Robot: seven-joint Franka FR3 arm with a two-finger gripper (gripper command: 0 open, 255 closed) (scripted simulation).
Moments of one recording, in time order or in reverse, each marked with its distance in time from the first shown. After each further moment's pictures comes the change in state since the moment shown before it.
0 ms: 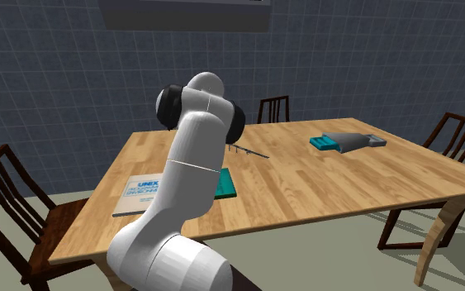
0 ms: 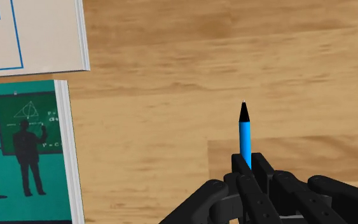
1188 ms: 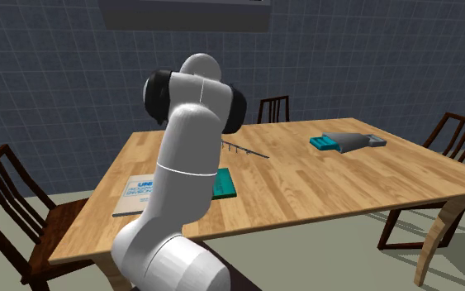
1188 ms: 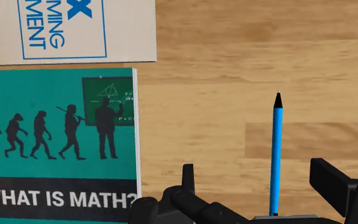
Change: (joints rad) arm -0.114 -0.187 0.066 -0.135 0.096 -0.040 -0.097
